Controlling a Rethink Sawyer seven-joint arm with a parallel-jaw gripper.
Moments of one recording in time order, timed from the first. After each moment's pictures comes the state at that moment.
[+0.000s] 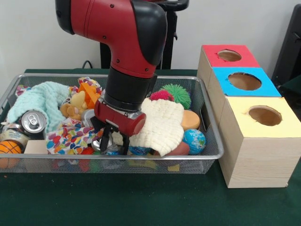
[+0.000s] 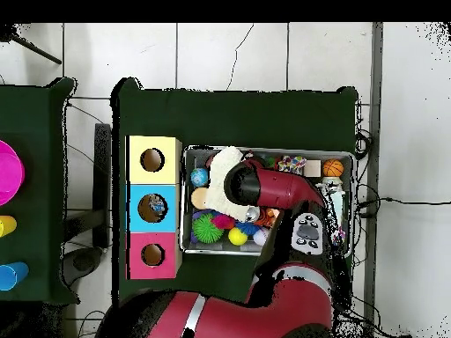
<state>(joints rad) -0.17 -0.32 -0.22 1.39 -0.06 0.21 2.23</state>
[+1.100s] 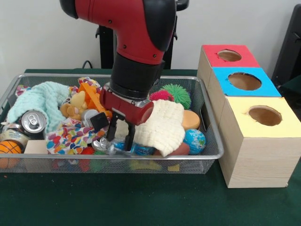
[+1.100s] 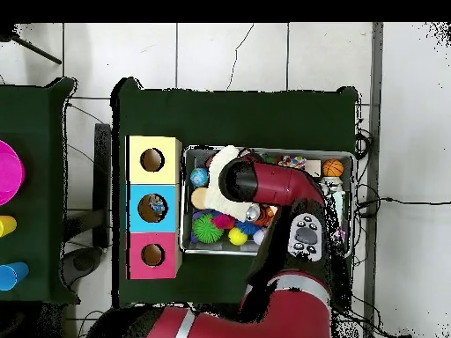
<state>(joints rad) -0.14 -0.39 -0.22 1.39 -0.06 0.32 2.23</state>
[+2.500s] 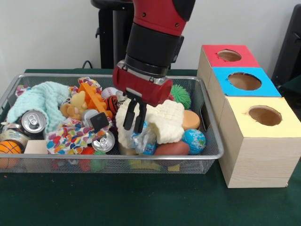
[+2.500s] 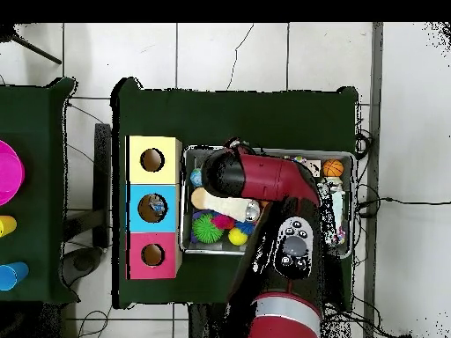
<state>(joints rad) -0.10 -0.48 -0.22 1.39 -0.06 0.38 2.23</state>
